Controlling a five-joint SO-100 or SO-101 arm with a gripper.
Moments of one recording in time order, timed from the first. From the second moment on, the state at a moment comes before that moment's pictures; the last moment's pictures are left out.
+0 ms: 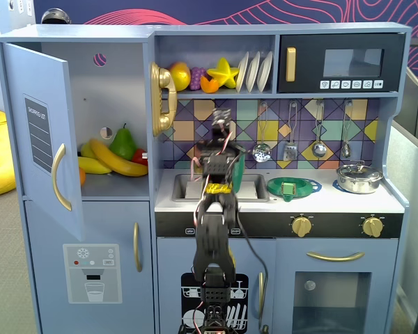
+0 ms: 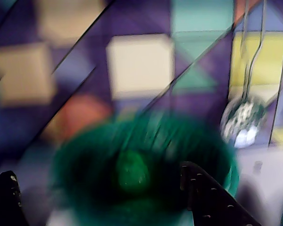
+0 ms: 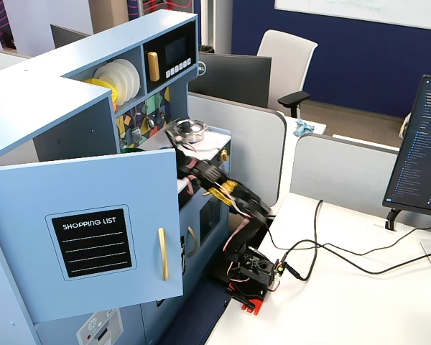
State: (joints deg) arm 1.3 123.7 98.9 25.0 -93.5
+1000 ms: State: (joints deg) arm 2.5 181.7 170.8 76.1 -89.7
